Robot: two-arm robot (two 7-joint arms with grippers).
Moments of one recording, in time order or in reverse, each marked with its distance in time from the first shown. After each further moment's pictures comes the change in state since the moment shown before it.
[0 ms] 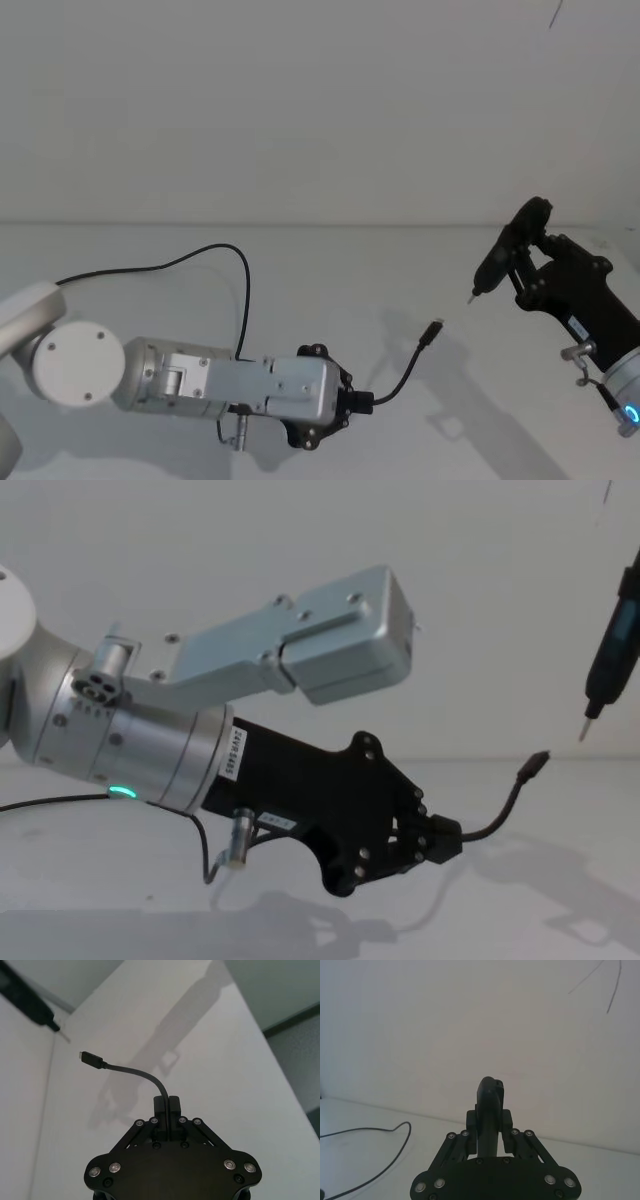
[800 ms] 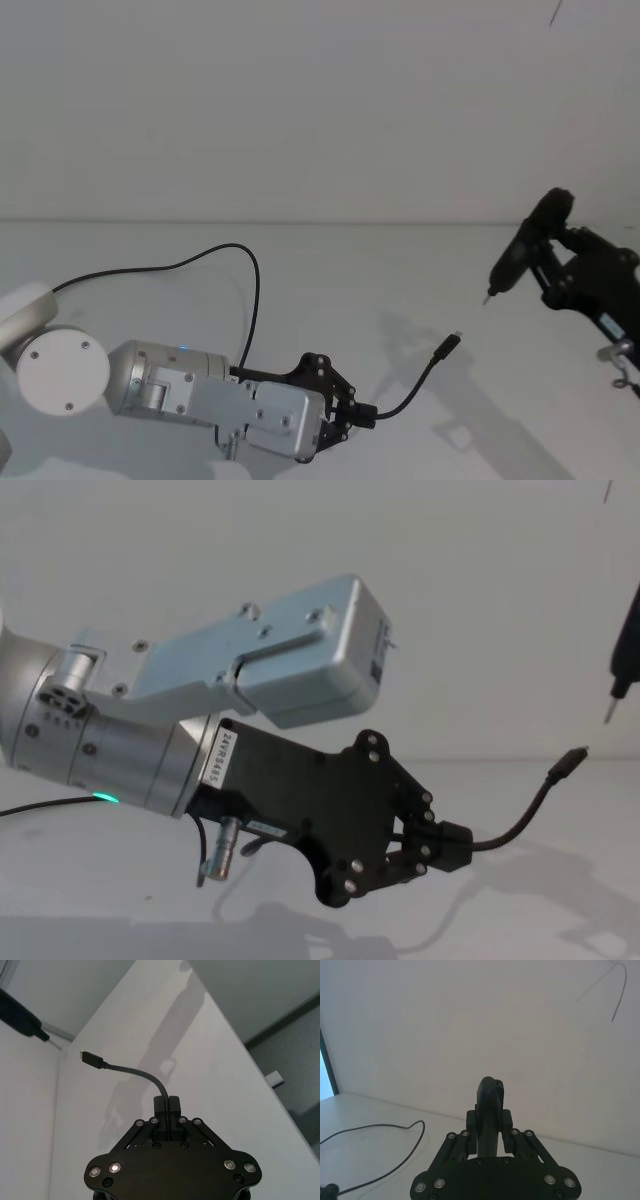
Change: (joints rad) left arm 0.000 0.027 0.013 -0.008 0.016 -0.160 -0.014; right arm -0.048 0.065 0.044 -0.106 0.069 0.074 0.026
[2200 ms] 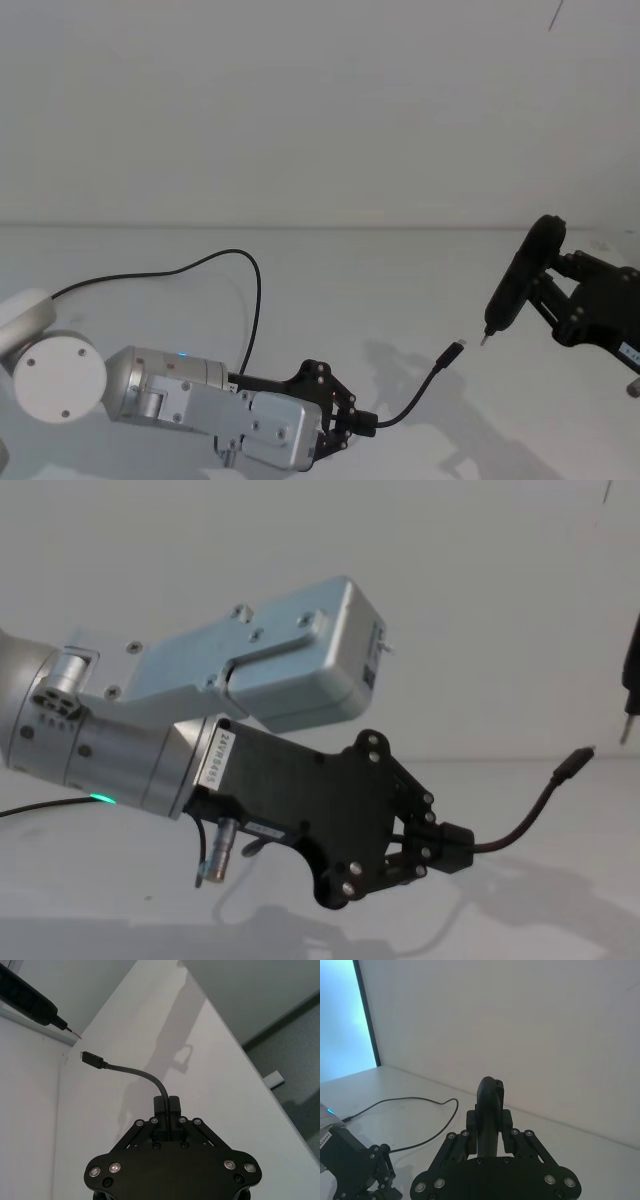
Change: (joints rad) left arm 0.000 0.005 0.002 -0.001 0.002 -0.027 -0.002; right arm -0.069 0.162 0.048 -0.117 0.112 0.099 0.106
